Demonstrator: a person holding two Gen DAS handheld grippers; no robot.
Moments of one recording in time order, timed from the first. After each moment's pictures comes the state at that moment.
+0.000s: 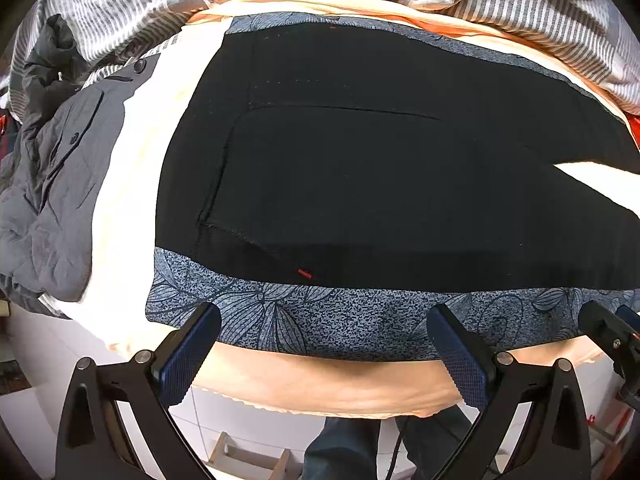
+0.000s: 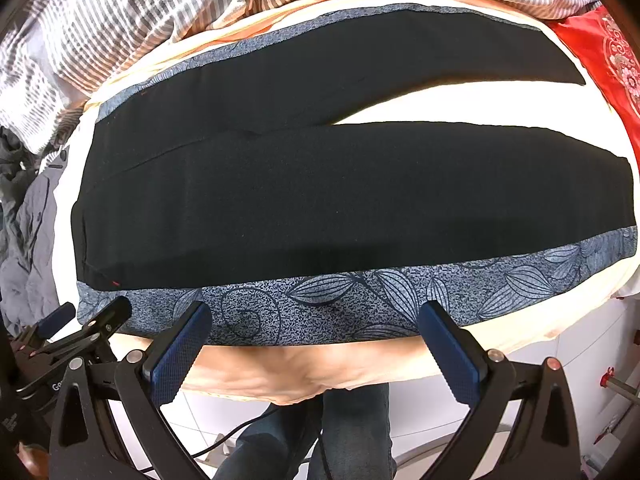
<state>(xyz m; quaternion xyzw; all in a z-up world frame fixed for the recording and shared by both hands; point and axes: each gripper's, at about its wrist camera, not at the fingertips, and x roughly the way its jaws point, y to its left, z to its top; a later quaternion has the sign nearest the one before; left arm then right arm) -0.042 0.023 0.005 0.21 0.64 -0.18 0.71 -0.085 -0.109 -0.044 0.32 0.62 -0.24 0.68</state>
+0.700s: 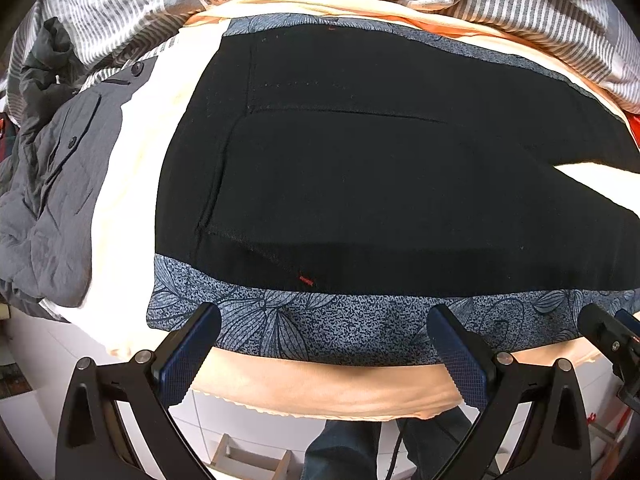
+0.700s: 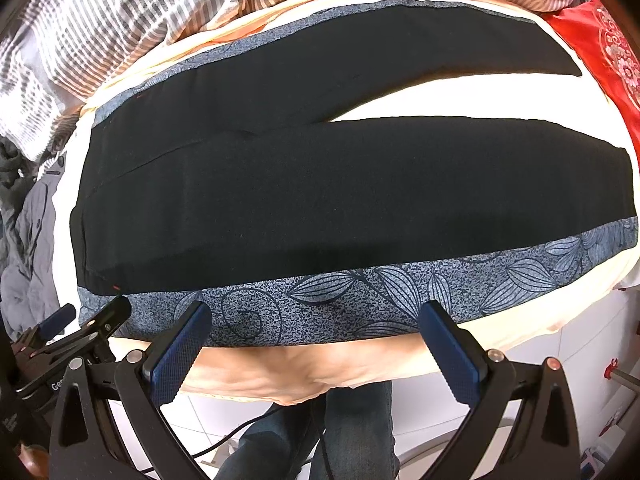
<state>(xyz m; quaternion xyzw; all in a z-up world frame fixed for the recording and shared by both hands) -0.038 0.022 0.003 0.21 0.64 -0.19 0.71 -0.086 -0.109 -0.045 0.32 0.61 -0.25 0.68</state>
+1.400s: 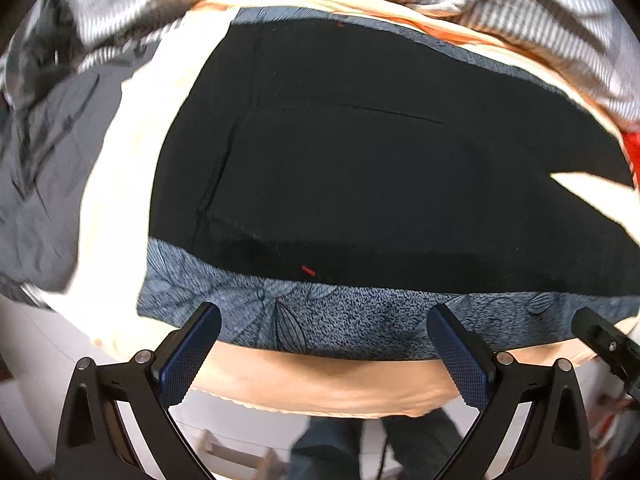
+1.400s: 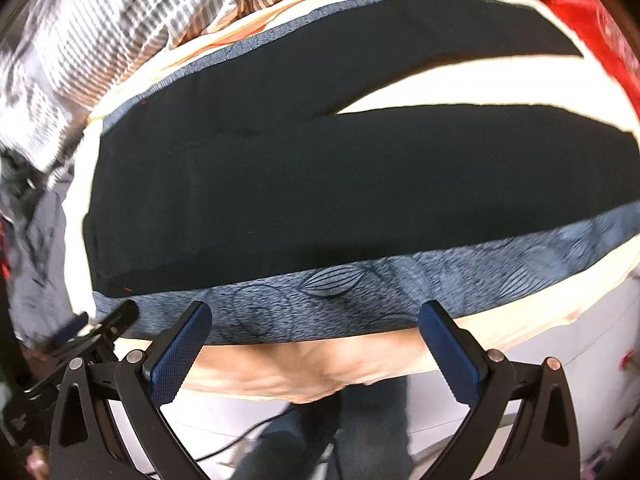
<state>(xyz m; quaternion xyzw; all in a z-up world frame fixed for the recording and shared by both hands) -0.035 0.043 -0.001 0.16 0.66 -0.19 0.71 -0.099 -0.112 -0.053 0.39 0.58 -0.23 0.67</state>
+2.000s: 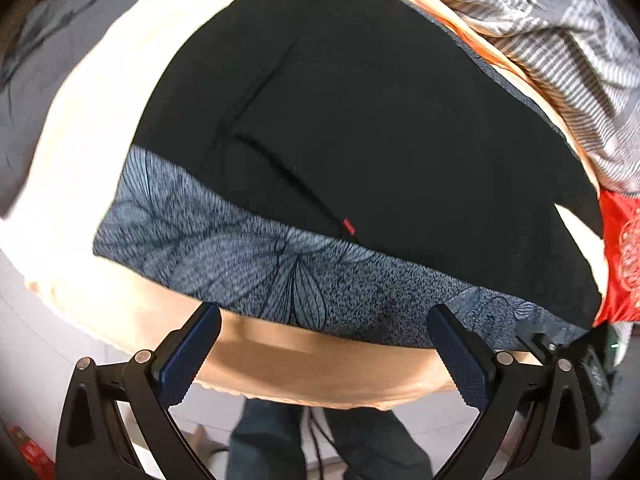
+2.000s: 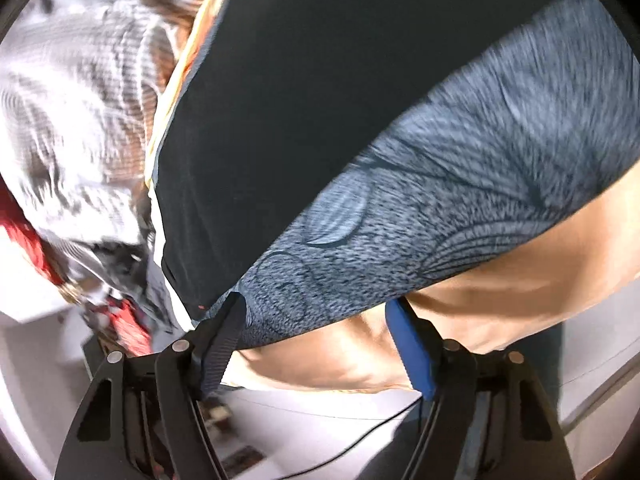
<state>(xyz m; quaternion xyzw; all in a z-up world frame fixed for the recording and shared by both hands) -0.032 0.107 -0.037 0.02 0.71 -0.20 0.67 -0.161 -0.101 -0.155 0.67 0.43 -0.13 0.60</state>
